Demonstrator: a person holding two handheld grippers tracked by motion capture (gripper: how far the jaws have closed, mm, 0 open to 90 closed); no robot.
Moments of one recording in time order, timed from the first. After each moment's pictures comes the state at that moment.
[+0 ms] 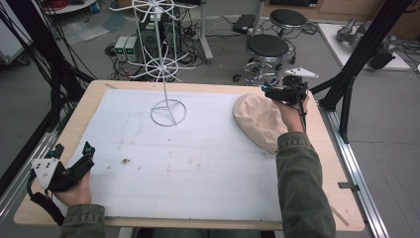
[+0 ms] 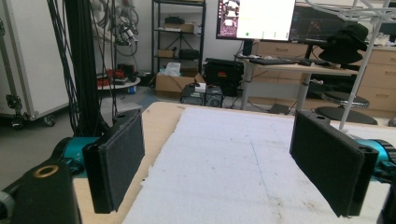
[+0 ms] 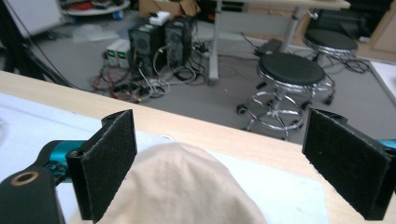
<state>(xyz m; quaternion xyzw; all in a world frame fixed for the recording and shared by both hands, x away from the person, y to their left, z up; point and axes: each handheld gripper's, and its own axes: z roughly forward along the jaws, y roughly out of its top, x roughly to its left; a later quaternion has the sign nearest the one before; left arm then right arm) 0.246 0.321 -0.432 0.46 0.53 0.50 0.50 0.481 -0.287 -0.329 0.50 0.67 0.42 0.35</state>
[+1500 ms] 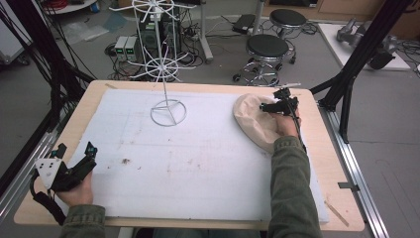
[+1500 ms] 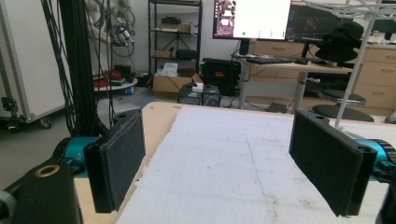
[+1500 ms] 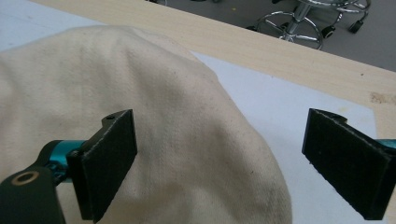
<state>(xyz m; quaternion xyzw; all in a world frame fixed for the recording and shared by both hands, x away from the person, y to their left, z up) 0.248 0.316 -0.435 0.47 0.53 0.50 0.50 0.536 -0.308 -0.422 0.53 0.74 0.31 0.27</state>
